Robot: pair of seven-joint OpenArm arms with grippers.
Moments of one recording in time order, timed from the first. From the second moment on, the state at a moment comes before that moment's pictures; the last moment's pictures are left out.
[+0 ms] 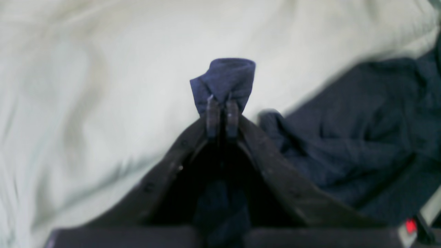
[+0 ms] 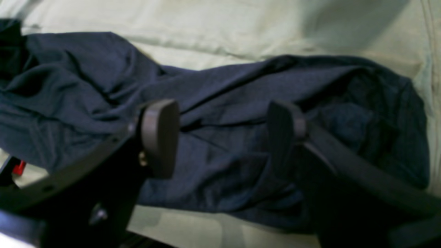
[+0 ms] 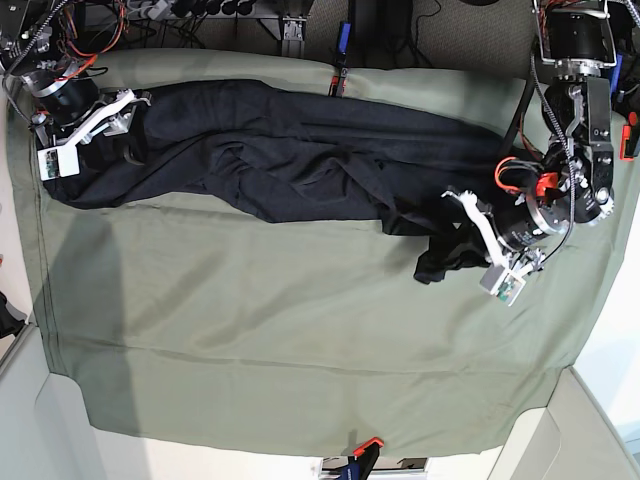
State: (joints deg) left arm 2.1 -24.4 -9.2 99.2 -33.2 -33.9 47.4; right arm -23.8 8.6 22.3 115.8 30.0 27.2 -53.5
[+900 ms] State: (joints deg) left arm 20.3 -24.7 -31.7 100.8 -37.1 -32.7 48.1; right arm -23.8 8.6 22.3 115.8 30.1 27.2 -53.1
